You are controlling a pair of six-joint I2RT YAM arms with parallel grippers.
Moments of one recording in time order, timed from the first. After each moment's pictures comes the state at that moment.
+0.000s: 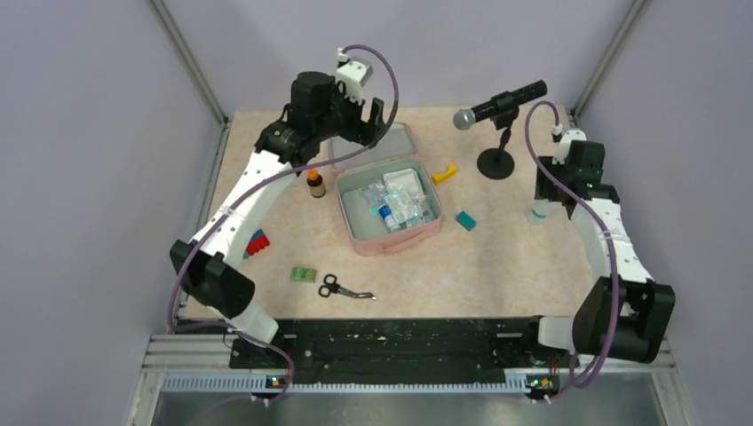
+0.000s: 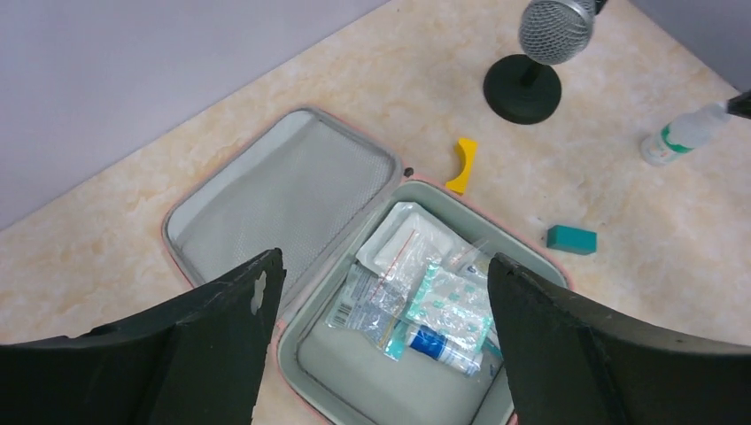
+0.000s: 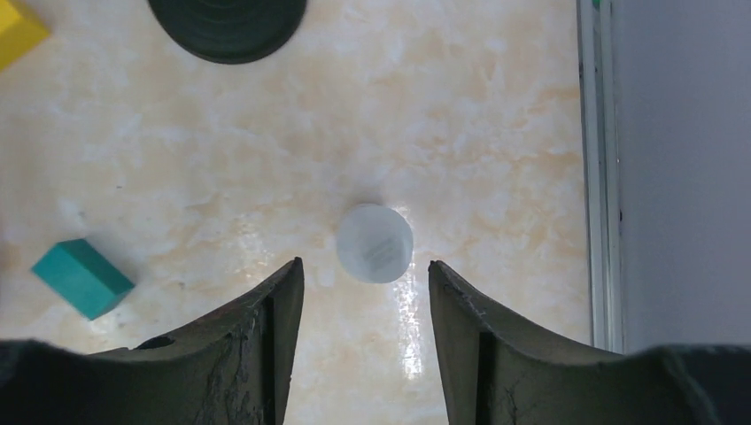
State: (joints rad) left arm -0.46 1.65 1.77 -0.49 0.19 0.04; right arm -0.14 1.26 1.02 -0.44 0.00 -0.12
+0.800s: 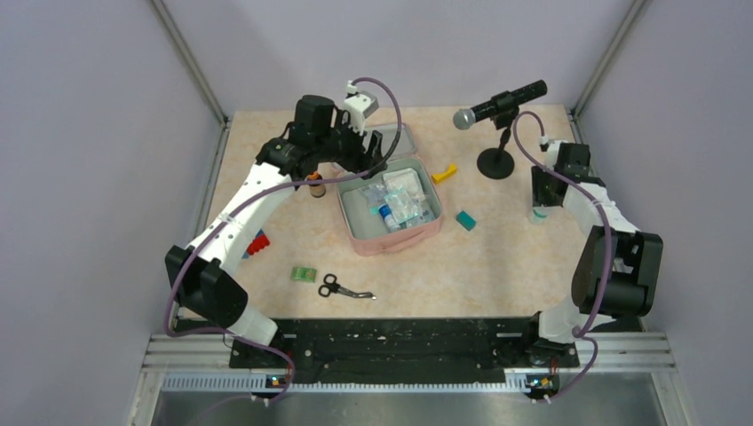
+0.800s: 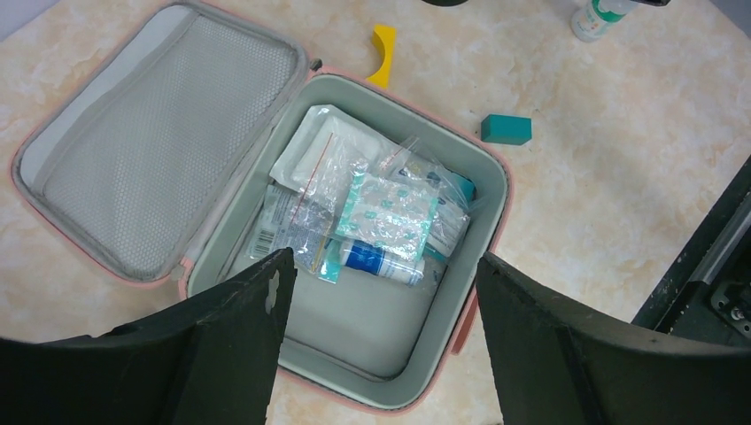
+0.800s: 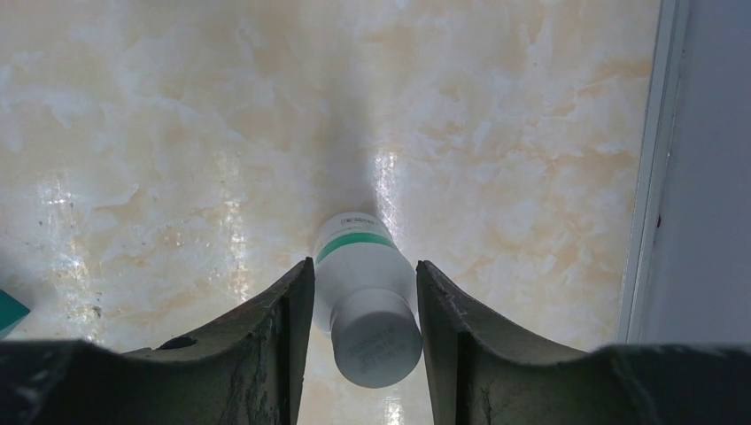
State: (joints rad) left arm -0.46 1.54 1.57 -0.56 0.39 0.06; right arm -0.18 1.55 1.02 -0.37 0.01 -0.22
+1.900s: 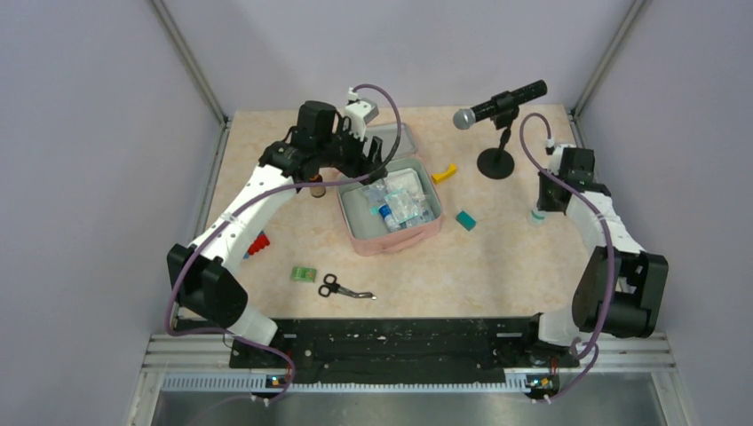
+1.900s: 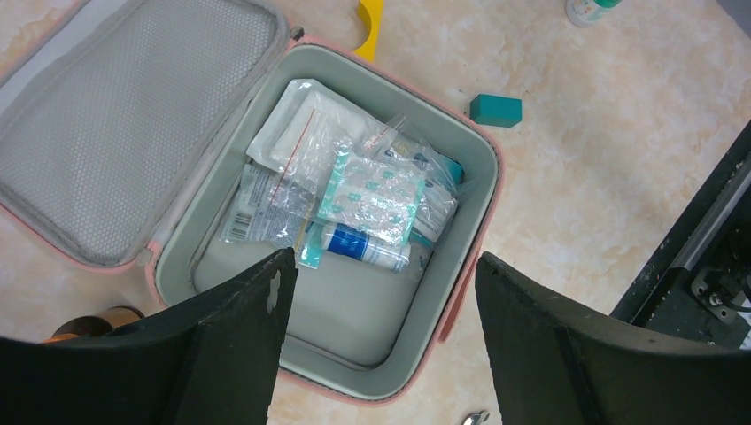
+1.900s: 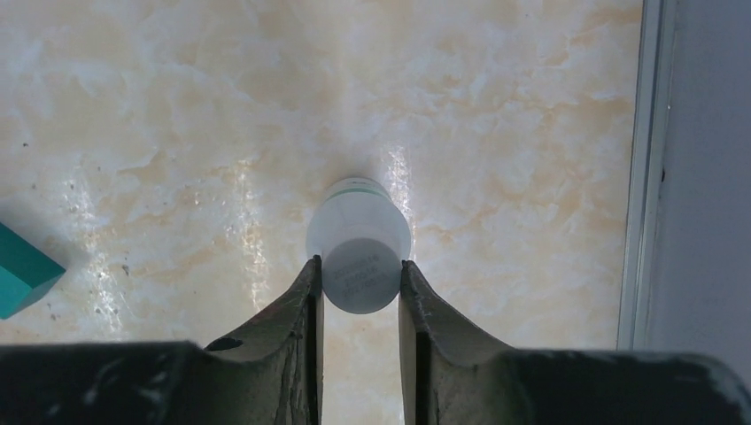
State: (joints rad) left arm -0.45 1.54 1.52 -0.56 0.41 0.03; right arm -0.18 1.43 0.98 -0.42 0.03 -0.16
